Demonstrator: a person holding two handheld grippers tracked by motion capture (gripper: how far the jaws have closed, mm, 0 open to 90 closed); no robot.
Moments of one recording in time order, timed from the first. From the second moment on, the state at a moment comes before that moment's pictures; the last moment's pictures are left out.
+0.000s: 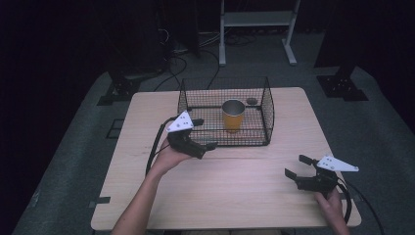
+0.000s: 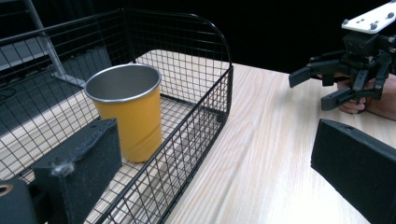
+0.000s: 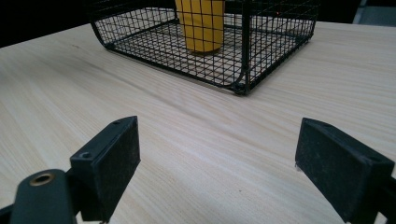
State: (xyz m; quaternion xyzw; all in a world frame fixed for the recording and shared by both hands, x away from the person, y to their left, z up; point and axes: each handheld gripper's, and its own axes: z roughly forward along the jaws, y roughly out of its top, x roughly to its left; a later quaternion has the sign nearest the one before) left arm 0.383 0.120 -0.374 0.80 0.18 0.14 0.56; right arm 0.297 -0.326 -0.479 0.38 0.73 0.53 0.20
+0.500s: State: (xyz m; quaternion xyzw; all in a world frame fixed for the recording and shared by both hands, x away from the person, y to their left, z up) left arm 0.363 0.126 -0.384 0.80 0.18 0.14 0.56; right arm 0.297 -0.326 -0.479 0.38 0.73 0.53 0.20
